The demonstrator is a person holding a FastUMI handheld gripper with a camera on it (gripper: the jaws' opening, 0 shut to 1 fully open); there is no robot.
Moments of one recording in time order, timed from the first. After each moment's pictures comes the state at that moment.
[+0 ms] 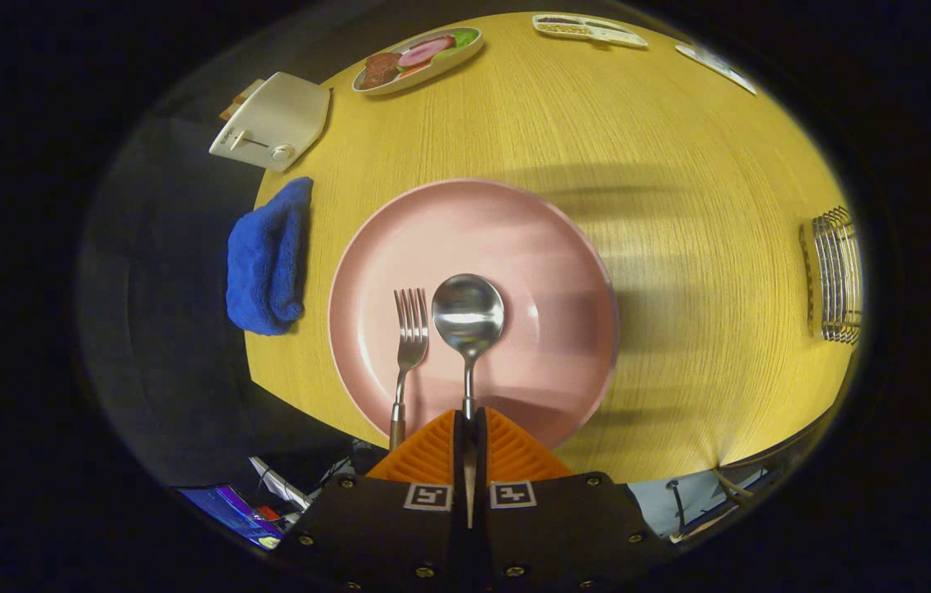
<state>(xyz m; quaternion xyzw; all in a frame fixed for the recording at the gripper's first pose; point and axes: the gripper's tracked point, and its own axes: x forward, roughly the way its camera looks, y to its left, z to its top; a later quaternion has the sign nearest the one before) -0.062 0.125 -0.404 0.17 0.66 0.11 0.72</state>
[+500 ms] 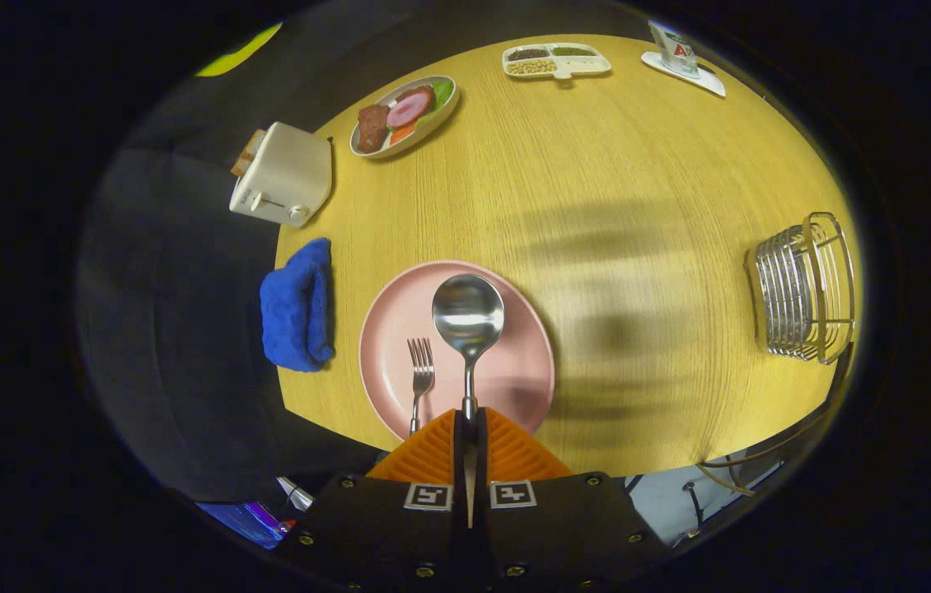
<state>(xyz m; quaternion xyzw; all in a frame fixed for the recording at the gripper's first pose) -0.030 0.081 -0.340 0.22 0.62 0.09 0.75</state>
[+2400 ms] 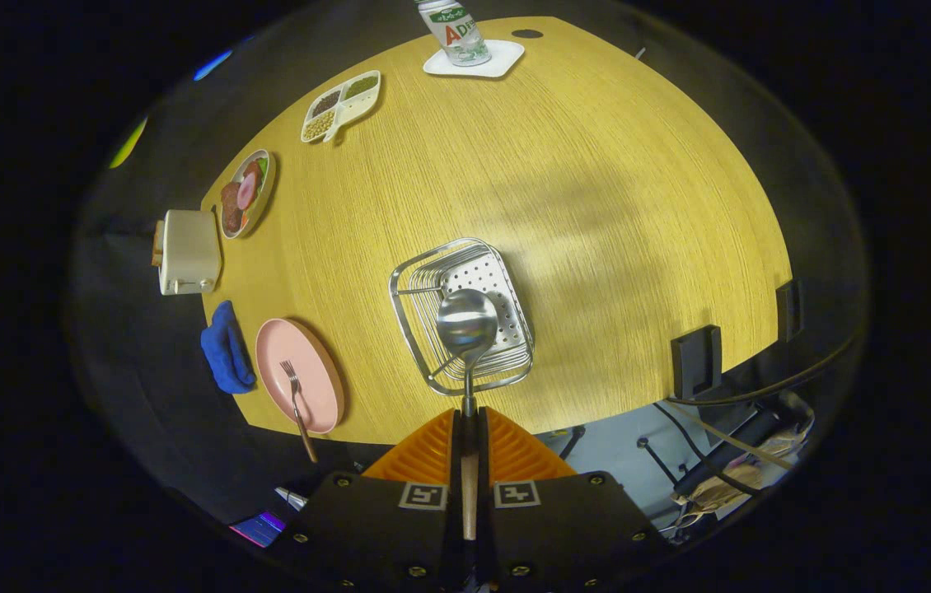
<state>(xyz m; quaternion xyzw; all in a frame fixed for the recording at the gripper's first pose) -0.071 -0.164 -0.308 0.22 0.68 -0.04 0.70</state>
